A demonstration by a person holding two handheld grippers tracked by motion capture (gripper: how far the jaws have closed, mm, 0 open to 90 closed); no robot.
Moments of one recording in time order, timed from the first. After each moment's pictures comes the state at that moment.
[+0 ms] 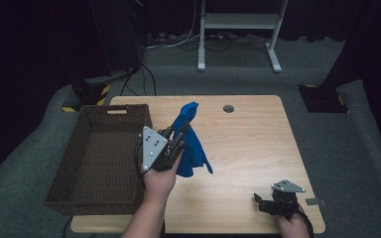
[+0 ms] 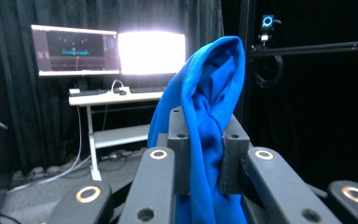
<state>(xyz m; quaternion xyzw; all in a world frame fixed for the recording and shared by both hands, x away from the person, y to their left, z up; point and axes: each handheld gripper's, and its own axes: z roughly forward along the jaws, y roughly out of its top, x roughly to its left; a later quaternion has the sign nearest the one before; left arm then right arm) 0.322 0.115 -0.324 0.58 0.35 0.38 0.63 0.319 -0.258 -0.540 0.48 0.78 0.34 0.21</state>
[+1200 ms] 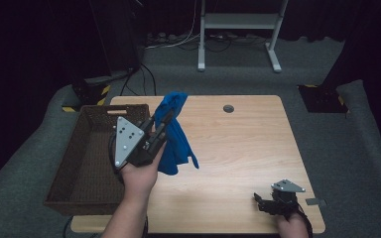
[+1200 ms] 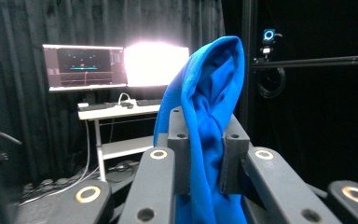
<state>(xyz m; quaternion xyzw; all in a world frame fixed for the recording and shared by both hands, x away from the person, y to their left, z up) 0.308 0.152 -0.280 0.58 0.34 0.40 0.63 0.320 -0.257 -0.540 0.48 0.78 0.33 0.21</state>
